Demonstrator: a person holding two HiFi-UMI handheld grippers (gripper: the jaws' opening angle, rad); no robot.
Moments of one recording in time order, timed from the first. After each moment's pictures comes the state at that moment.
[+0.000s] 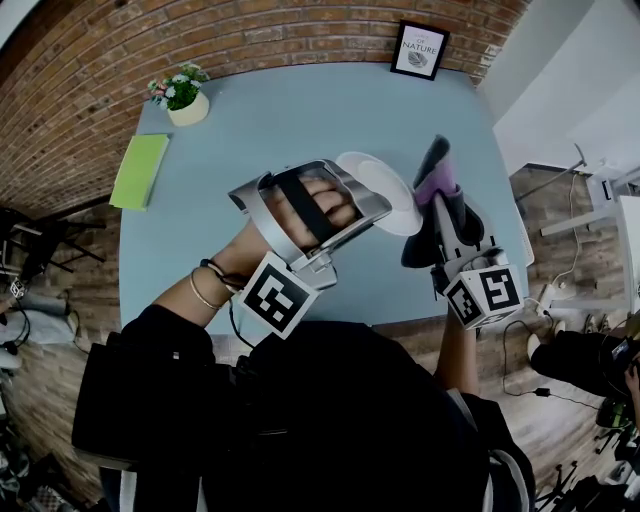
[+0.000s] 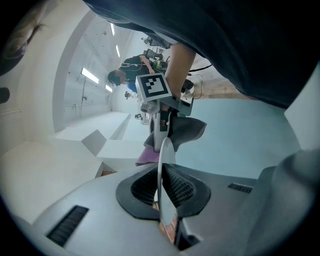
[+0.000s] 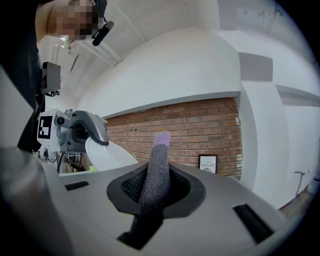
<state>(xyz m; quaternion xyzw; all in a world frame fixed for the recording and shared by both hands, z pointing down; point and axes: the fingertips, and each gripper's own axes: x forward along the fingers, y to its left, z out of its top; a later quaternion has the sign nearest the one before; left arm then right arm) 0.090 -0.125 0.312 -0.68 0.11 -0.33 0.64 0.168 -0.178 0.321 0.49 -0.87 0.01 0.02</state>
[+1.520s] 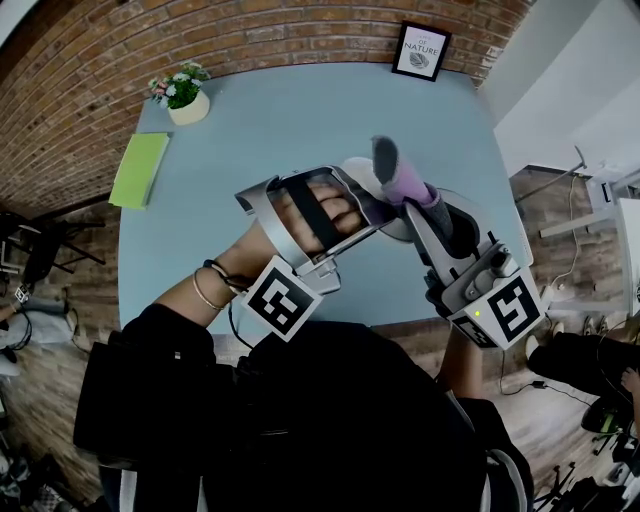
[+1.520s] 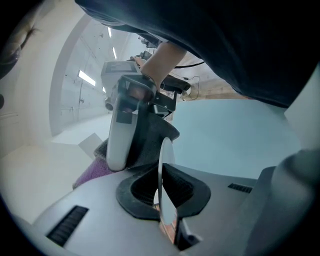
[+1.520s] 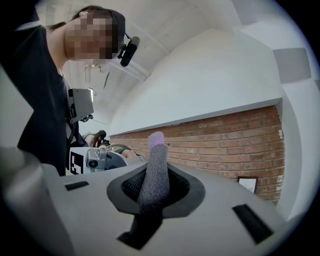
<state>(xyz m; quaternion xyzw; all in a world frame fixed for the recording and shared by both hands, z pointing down) 0.095 -0.121 0.319 -0.68 0.10 -0.32 0.65 0.088 -0.133 0.241 0.32 -0.95 -0.06 -0.01</state>
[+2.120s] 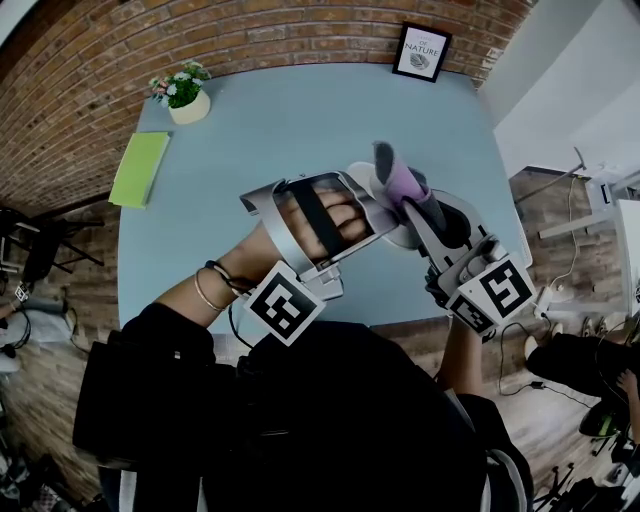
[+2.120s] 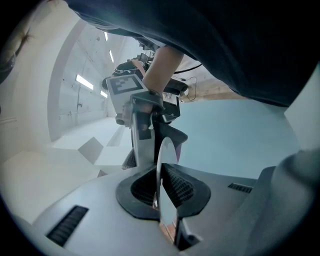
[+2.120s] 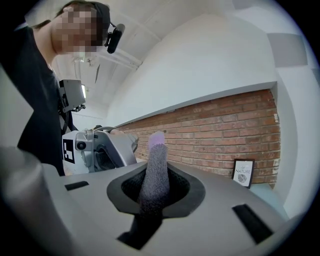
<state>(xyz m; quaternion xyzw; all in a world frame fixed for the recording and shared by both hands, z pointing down) 0.098 -0.110 0.319 -0.67 0.08 -0.32 0.67 0.096 -0.150 0.286 0.33 -0.94 0.00 0.05</state>
